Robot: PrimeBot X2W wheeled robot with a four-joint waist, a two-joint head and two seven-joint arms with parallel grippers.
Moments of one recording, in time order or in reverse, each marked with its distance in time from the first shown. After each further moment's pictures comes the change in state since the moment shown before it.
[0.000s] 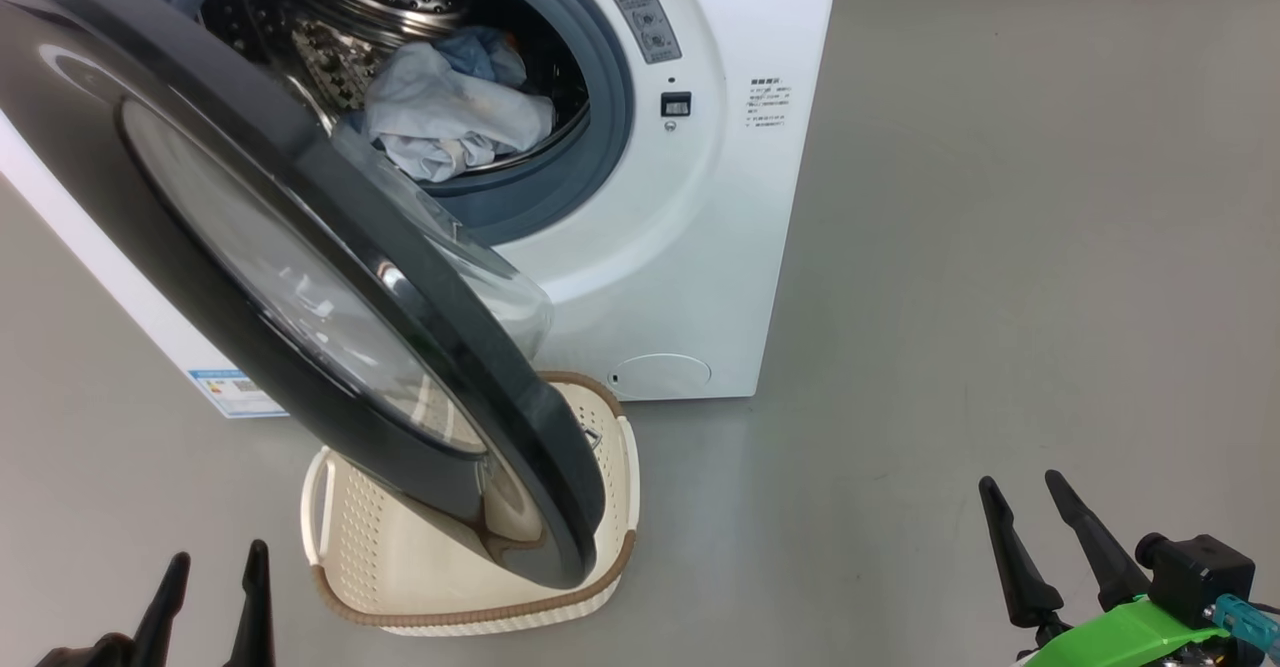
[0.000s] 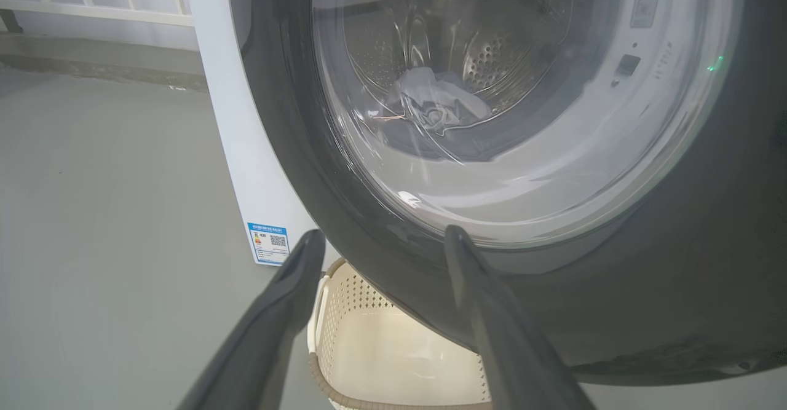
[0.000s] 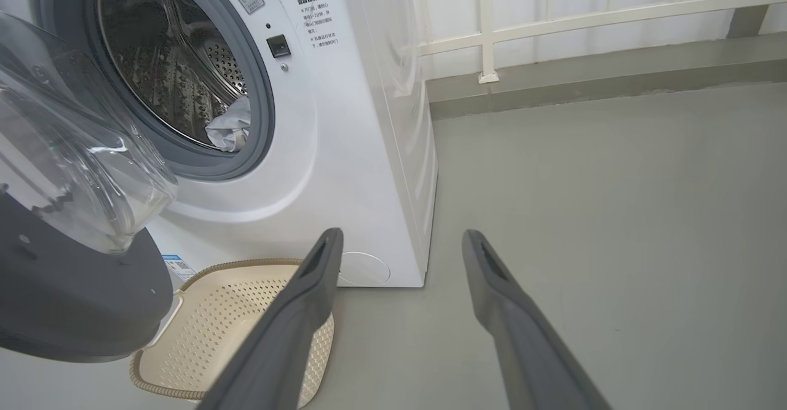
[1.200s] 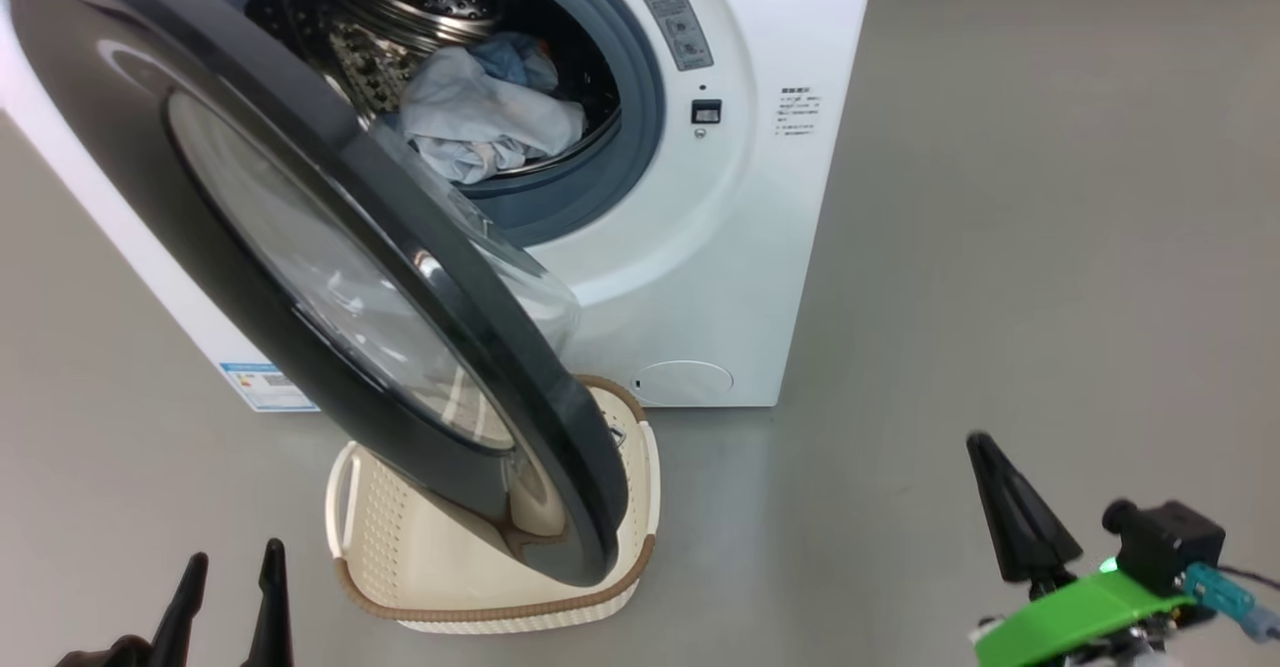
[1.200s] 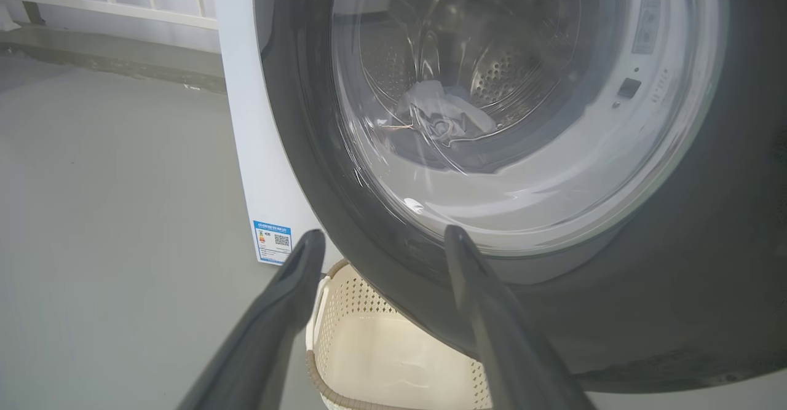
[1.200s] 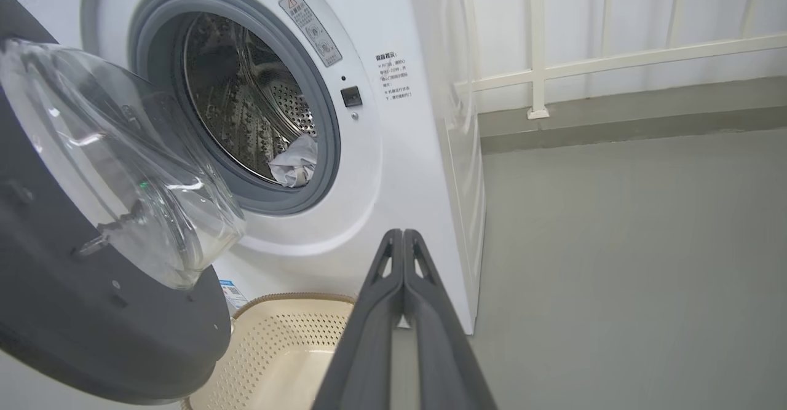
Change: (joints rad) left arm 0.005 -0.041 0.006 -0.013 0.000 -0.001 0.000; right arm -0.033 0.021 0.049 -0.050 0.013 0.000 0.000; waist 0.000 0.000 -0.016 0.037
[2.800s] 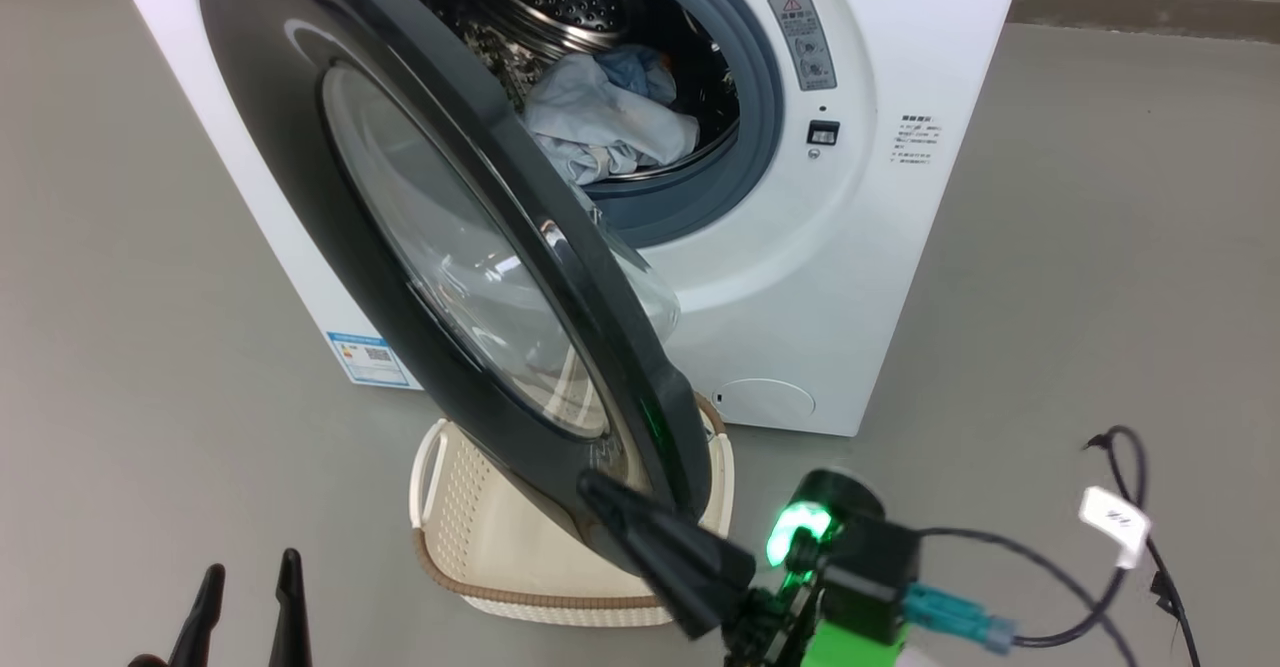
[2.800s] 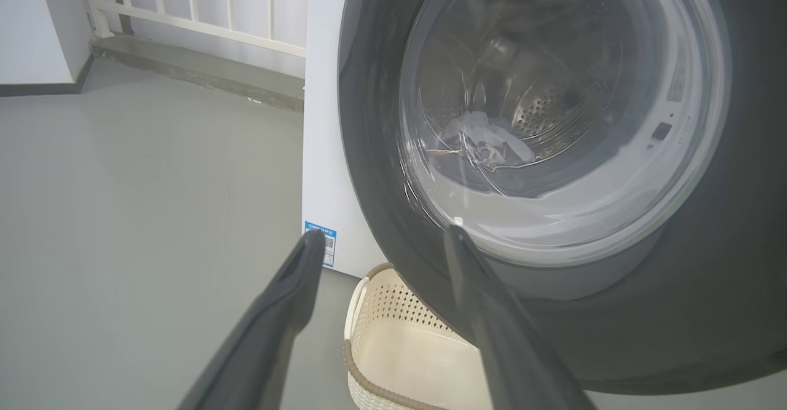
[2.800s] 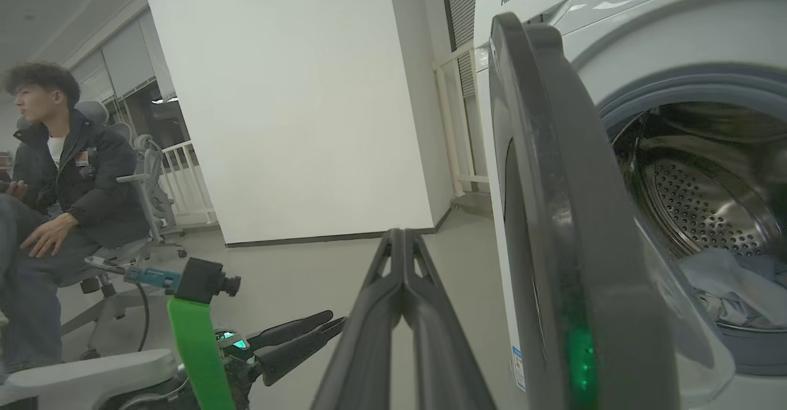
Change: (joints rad) left arm 0.044 -0.059 0.021 -0.059 0.025 0.000 -0.001; right arm -0.213 0.024 0.605 -0.287 0.089 0.000 0.000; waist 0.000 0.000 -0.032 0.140
